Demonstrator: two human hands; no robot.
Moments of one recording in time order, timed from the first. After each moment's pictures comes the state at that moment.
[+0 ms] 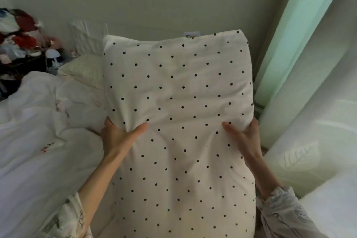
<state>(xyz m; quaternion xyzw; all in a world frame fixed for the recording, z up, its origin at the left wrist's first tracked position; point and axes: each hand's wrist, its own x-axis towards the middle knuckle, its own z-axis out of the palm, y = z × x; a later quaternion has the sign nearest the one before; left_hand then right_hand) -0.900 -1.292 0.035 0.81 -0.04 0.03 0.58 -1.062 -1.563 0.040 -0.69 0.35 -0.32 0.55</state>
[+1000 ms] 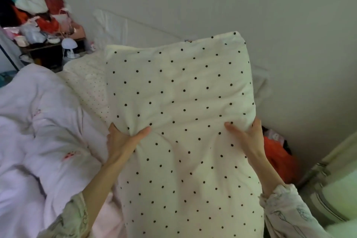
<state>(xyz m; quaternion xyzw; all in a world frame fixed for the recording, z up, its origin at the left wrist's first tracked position) -0.495 -1.564 -0.004 0.78 0.16 0.02 0.61 -0.566 -1.869 0.043 -0.78 0.29 -0.21 0.51</state>
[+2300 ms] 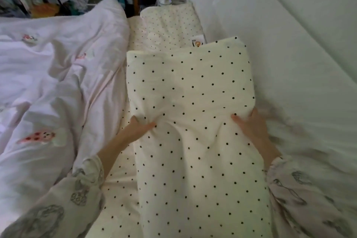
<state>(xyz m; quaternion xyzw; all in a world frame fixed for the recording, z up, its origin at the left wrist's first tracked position) -0.128 -1.635 -0.161 0.71 0.42 -0.10 0.56 0.046 -1.928 -0.129 -0.92 0.03 0.15 0.36</state>
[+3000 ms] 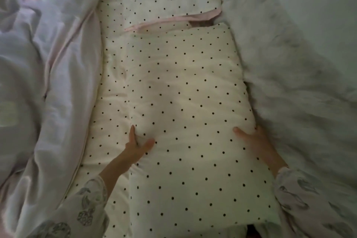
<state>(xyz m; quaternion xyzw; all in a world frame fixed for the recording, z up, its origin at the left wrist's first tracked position) -0.170 -1.695 -0.340 0.56 0.47 -0.20 0.65 0.032 -1.998 -0.313 -0.88 0.13 0.31 0.33</state>
